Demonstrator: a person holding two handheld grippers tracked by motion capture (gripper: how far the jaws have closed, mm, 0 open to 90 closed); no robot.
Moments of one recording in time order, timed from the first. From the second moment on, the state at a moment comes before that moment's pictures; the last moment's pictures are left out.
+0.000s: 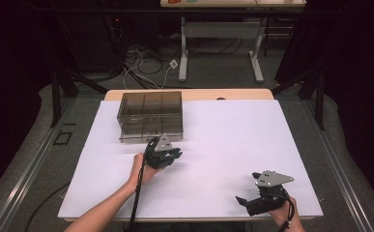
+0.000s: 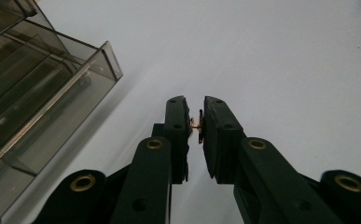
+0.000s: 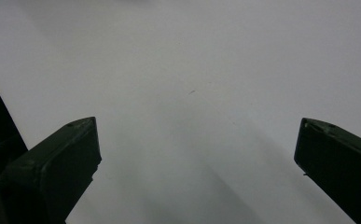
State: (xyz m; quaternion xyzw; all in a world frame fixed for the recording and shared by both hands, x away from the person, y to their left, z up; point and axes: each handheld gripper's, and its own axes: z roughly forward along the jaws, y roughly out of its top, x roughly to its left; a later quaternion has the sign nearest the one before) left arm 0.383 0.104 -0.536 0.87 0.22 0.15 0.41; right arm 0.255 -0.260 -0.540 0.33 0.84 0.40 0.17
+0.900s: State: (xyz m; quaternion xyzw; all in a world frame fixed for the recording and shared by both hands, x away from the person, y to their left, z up) left arm 0.385 0.125 -0.534 0.87 0.24 0.16 0.41; right arm 0.255 -0.260 -0.540 0.32 0.84 0.40 0.17
